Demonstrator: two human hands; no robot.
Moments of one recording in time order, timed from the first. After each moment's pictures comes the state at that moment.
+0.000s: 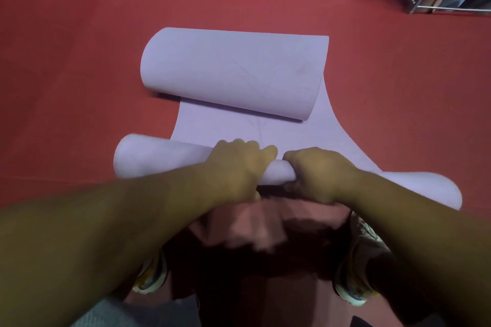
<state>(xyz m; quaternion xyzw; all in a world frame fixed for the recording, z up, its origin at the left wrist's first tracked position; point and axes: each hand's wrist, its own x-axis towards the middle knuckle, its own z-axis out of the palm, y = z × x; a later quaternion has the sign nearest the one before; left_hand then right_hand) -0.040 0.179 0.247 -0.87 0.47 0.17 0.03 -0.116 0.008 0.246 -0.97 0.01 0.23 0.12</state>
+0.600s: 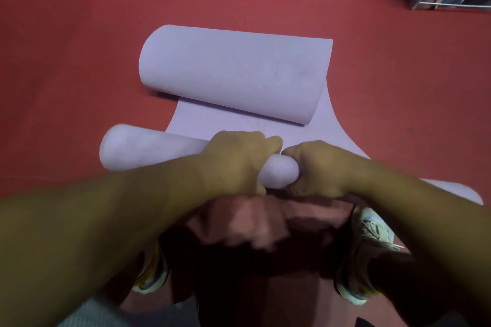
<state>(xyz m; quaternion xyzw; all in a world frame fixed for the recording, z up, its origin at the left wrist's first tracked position) -0.028 0.181 0.261 -0.86 0.48 0.17 0.00 -0.108 0.008 0.269 -0.94 0.03 0.27 0.20</state>
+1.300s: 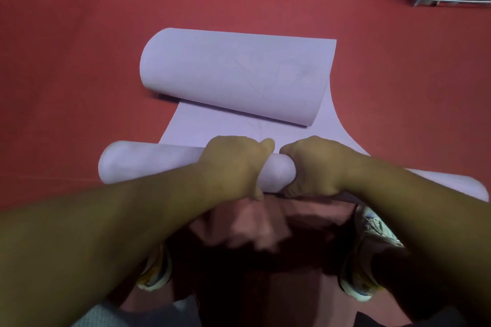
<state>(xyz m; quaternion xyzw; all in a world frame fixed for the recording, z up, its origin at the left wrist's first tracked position) -0.040 0.190 0.259 -0.88 0.45 0.13 0.05 -0.107 0.020 0.271 -0.95 0.01 0.27 0.15</state>
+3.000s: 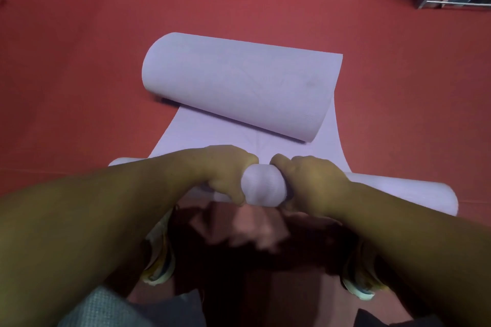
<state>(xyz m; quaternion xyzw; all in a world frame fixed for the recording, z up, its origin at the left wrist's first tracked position) -0.015 0.211 0.237 -0.81 0.43 0.39 0.01 -0.132 0.042 0.222 -0.98 -0.02 0.19 0.09</state>
